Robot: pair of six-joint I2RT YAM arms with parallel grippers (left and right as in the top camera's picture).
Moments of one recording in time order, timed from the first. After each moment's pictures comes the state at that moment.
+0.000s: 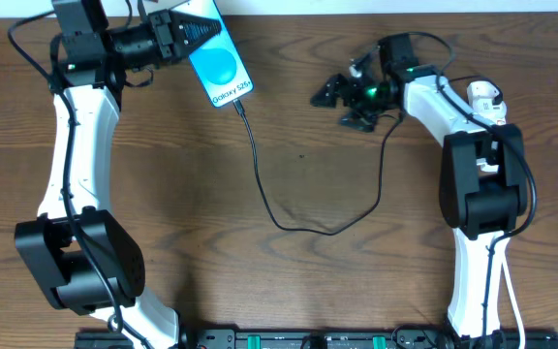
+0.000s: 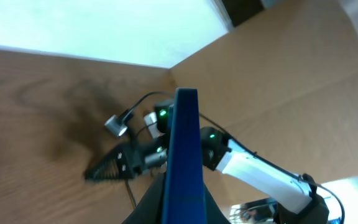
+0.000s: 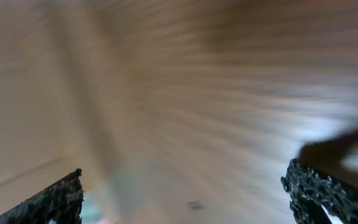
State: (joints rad) left arm 0.14 1.83 1.64 -0.31 1.28 -0.51; right arm 0.19 2.30 1.72 -0.58 -0.75 0.54
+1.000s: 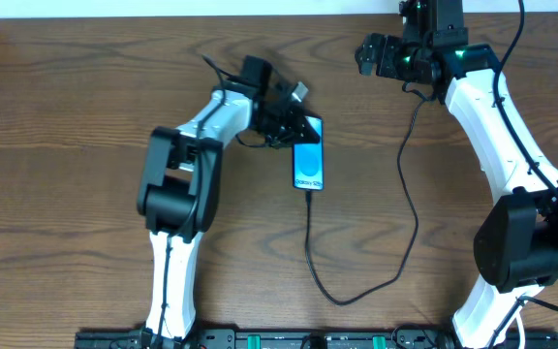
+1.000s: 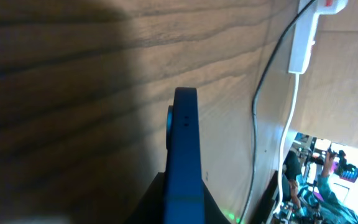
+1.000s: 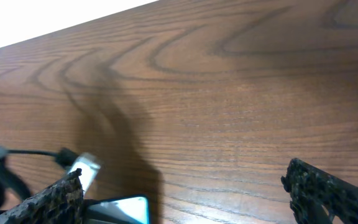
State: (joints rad) left arm -0.30 2.32 1.64 -0.62 0.91 -0.27; right arm 0.17 1.94 1.72 -0.63 -0.21 0.35
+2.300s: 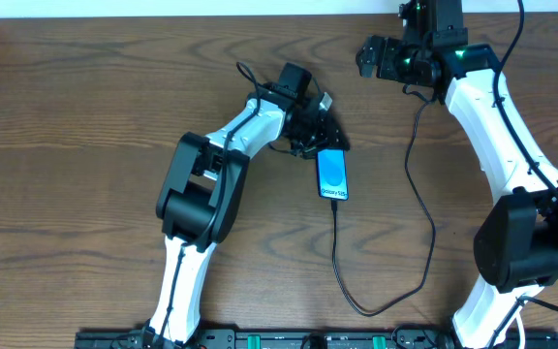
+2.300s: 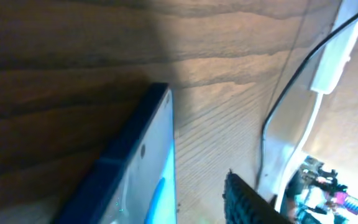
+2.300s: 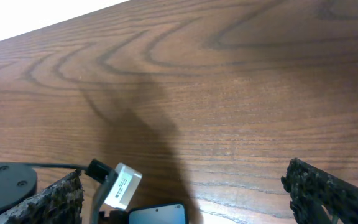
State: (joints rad) left arm -0.44 2.31 1.65 -0.58 0.75 -0.54; right arm 0.17 1.94 1.72 -0.65 -0.20 0.35
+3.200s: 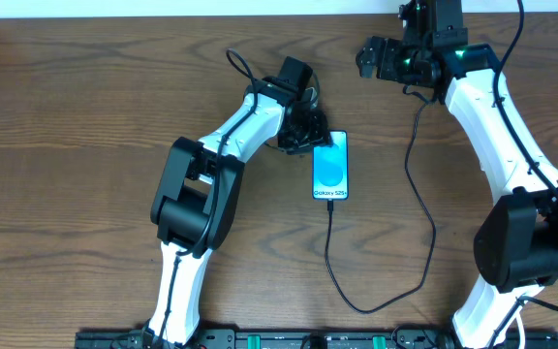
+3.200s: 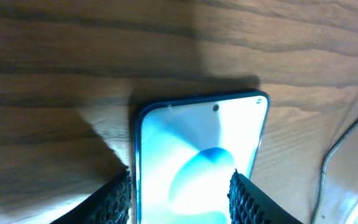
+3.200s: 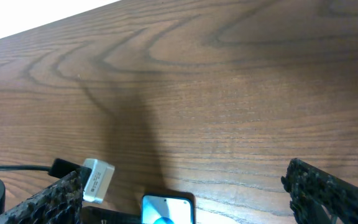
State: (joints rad) left arm -0.44 2.27 1.68 -0.71 0.45 -0.54; right arm 0.17 1.94 1.72 -0.66 -0.20 0.35
